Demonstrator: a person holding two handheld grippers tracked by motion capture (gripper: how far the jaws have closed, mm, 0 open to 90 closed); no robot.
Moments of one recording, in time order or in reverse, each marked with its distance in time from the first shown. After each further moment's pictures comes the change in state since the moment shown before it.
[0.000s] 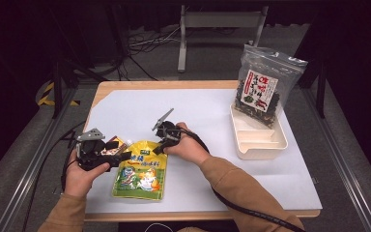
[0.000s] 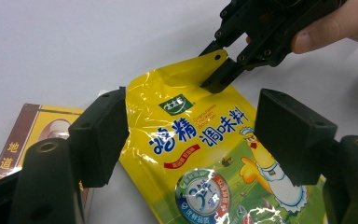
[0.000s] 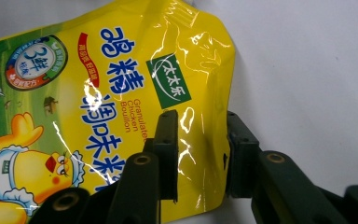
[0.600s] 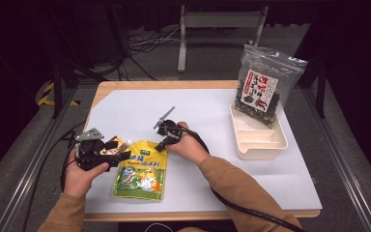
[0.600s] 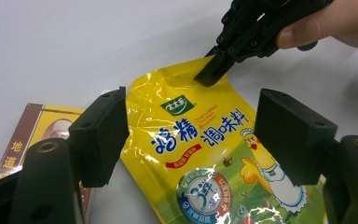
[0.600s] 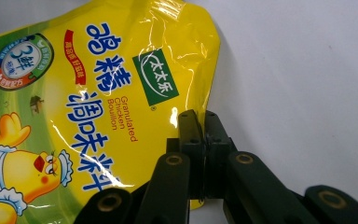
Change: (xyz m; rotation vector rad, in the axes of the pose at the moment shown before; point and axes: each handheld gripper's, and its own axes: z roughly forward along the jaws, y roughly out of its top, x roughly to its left) left arm 0.002 0.000 -0.002 -0.008 0.004 -0.001; right arm -0.009 -0.001 0.001 0.011 0.017 0.028
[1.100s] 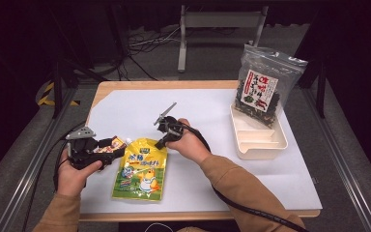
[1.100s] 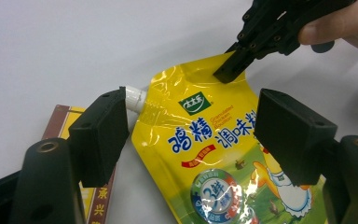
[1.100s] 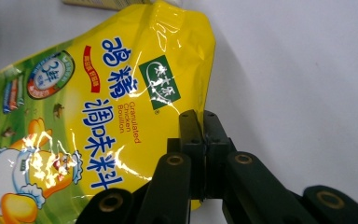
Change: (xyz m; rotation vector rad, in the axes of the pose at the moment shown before) left arm 0.009 0.000 -0.017 -0.047 0.014 -0.028; right arm 0.007 0.008 -0.020 -0.019 0.003 0.009
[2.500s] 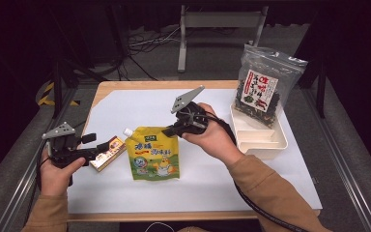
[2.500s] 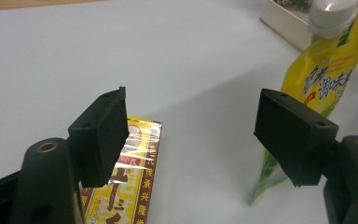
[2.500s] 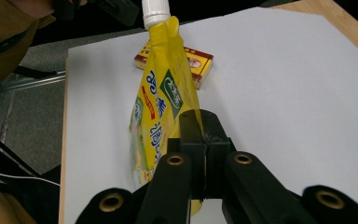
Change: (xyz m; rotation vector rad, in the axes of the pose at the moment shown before) left arm 0.017 0.001 -0.033 -0.080 0.048 -0.015; right arm 0.056 0.004 -0.128 -0.212 -0.057 -0.206
